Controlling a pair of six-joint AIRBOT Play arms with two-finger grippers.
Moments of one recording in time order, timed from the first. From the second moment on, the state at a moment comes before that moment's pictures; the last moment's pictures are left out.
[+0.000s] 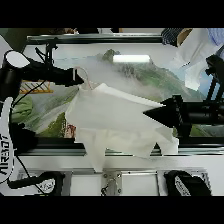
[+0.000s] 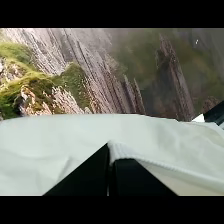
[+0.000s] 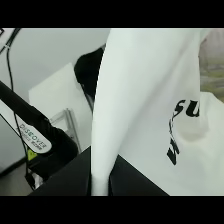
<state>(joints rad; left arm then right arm) -0.05 -1.44 1.58 0.84 -1.35 -1.37 -0.09 -0.77 1.00 -0.18 1.53 0.73</state>
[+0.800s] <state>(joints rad) 0.15 -1.49 1.93 0.66 -1.49 -1.36 -0.09 -0.77 1.00 -0.06 1.43 0.68</state>
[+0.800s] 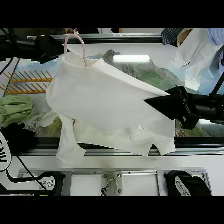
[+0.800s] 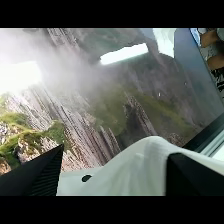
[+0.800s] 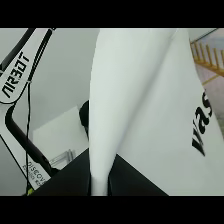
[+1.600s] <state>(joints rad) 0.19 -1.49 1.70 0.20 -1.61 -1.29 -0.09 -0.77 1.00 -0.06 1.37 0.66</state>
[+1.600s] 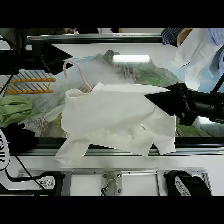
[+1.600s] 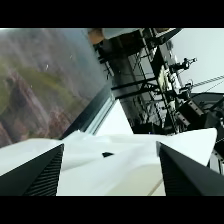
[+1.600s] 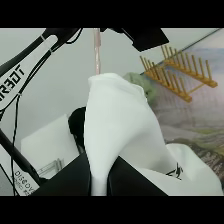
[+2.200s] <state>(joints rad) 0.23 -1.42 1.82 0.45 -1.53 -1.34 -0.09 -0.77 1.05 -0.19 1.13 0.56</state>
